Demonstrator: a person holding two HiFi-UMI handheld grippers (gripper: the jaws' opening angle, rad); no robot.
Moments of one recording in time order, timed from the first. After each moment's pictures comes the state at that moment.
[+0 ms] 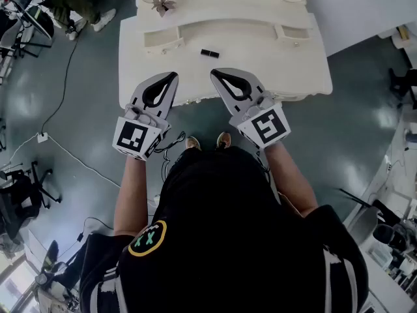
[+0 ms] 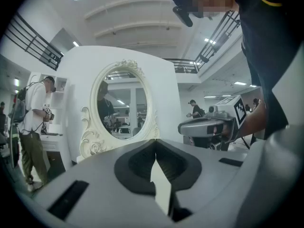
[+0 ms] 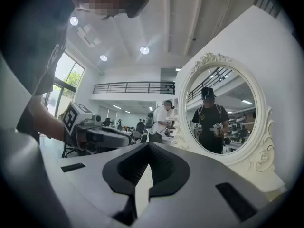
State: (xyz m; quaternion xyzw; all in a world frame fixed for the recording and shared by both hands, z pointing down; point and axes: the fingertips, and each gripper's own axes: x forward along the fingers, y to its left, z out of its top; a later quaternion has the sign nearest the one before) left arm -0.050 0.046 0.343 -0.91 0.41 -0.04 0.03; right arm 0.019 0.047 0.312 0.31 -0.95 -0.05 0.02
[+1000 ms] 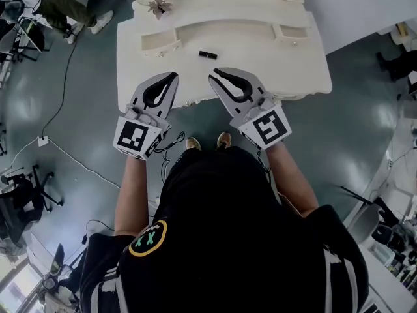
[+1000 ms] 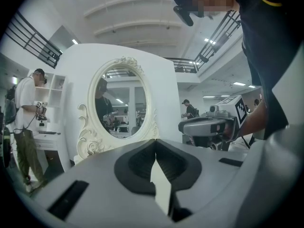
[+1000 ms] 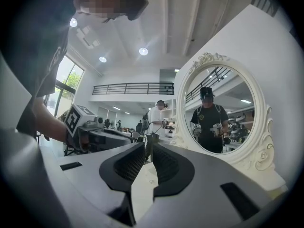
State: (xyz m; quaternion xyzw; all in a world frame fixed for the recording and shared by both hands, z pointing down) left arm -0.043 0.034 0.350 -0.92 0.40 -0.05 0.02; right arm 0.033 0.037 0.330 0.31 -0.95 -0.05 0.03
